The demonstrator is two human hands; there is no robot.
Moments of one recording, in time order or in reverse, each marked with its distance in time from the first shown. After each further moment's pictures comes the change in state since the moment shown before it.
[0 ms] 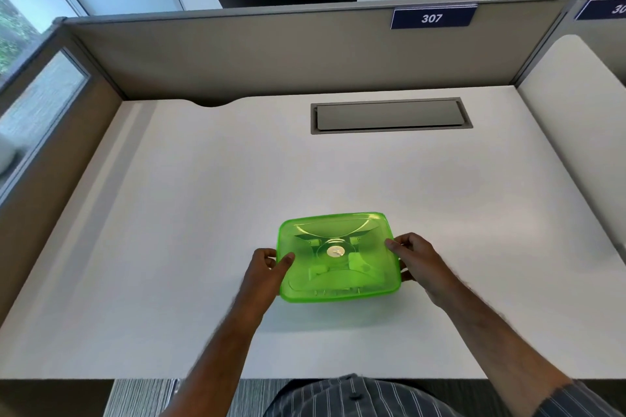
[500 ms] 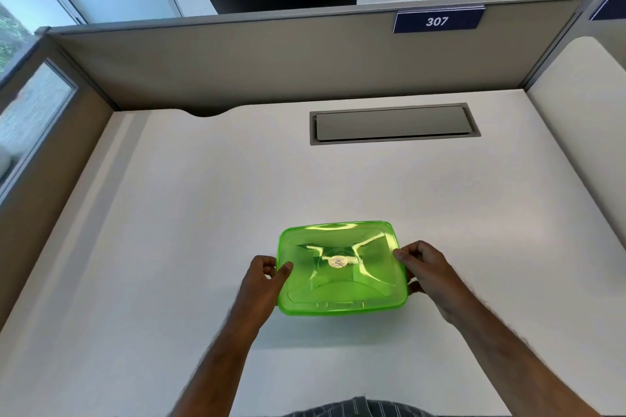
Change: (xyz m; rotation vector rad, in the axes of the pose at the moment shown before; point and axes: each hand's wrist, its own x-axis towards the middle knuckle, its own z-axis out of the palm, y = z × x) left_hand 0.033 0.019 0.000 0.035 0.004 0.028; right_hand 0.022 -0.016 -0.009 0.055 0.003 -0.017
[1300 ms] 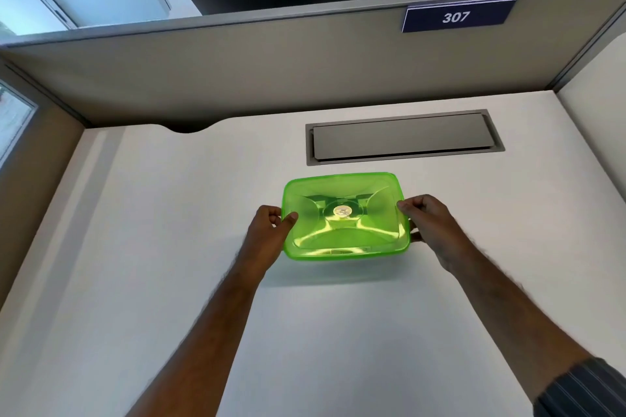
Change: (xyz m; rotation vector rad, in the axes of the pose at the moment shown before) left_hand 0.168 0.109 0.035 0.033 0.016 0.112; right_hand 0.158 -0.096 -0.003 0.006 0.096 -0.065
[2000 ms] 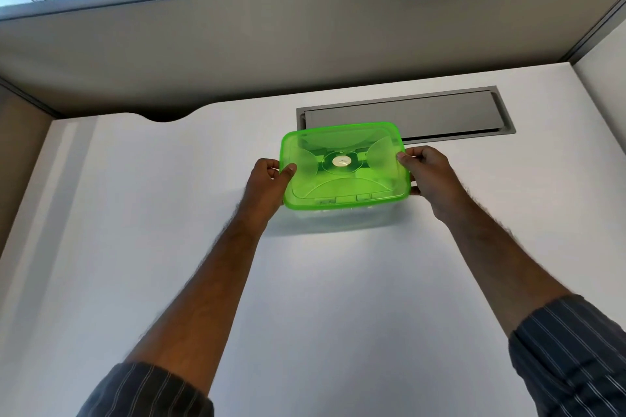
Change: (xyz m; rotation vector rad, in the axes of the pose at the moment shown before) left_hand 0.080 0.041 0.028 -0.014 -0.013 0.015; right_hand 0.077 -0.034 0.006 0.064 0.070 -0.009
